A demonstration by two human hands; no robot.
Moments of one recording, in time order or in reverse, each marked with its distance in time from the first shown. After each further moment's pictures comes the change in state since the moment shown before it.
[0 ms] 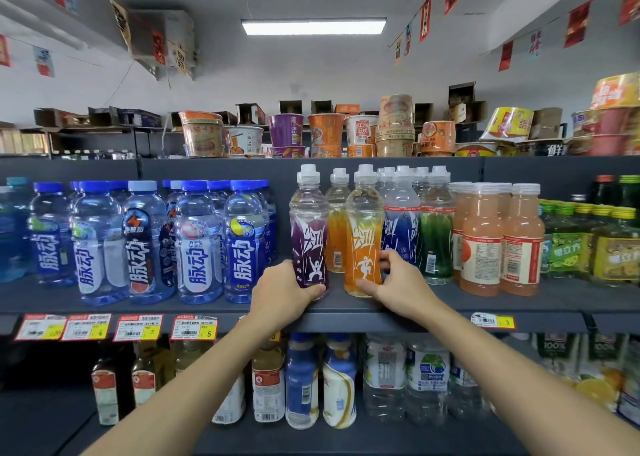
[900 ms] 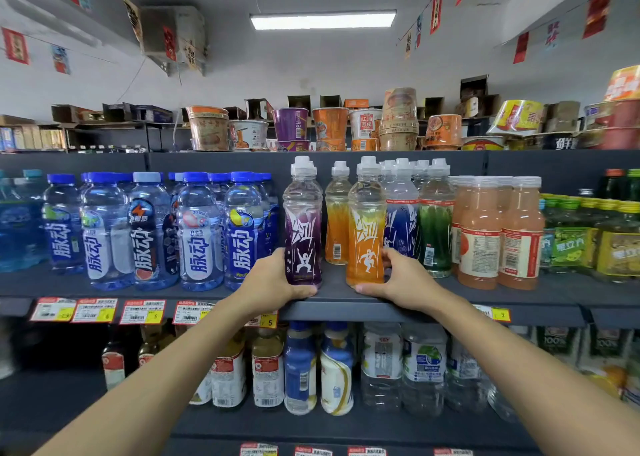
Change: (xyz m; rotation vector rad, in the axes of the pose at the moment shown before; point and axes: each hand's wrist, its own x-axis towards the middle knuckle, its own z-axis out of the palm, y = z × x) left_hand 0.003 -0.018 -0.014 -0.072 -0.167 0.093; right_hand 0.002 0.016 -0.016 -0.077 -0.171 -0.058
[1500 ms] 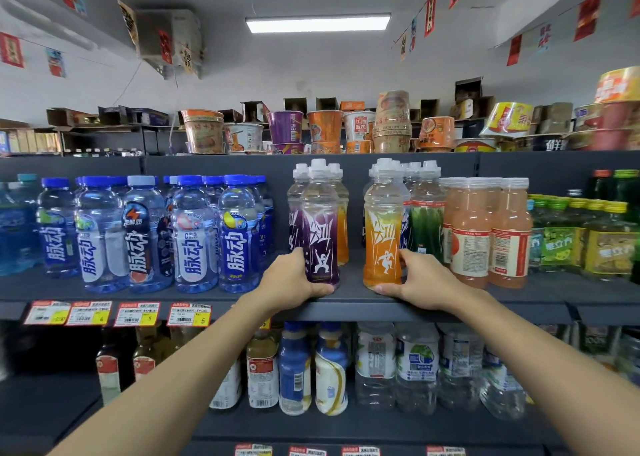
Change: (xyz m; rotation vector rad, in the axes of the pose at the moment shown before) left_hand 0.008 0.037 0.019 0.039 -0.036 0.028; right_hand -0.015 0.016 -0.035 -0.221 0.006 -0.016
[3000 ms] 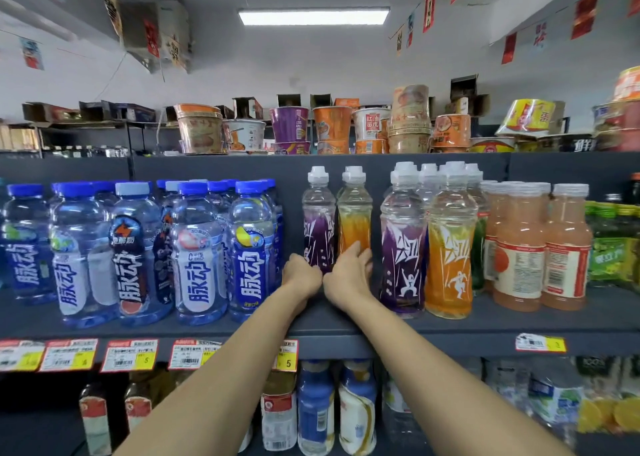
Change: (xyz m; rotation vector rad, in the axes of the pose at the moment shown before) left_hand 0.082 -0.035 0.018 -0.356 0.145 -0.479; right_hand 0.107 -0.139 0.109 0.295 0.199 0.411
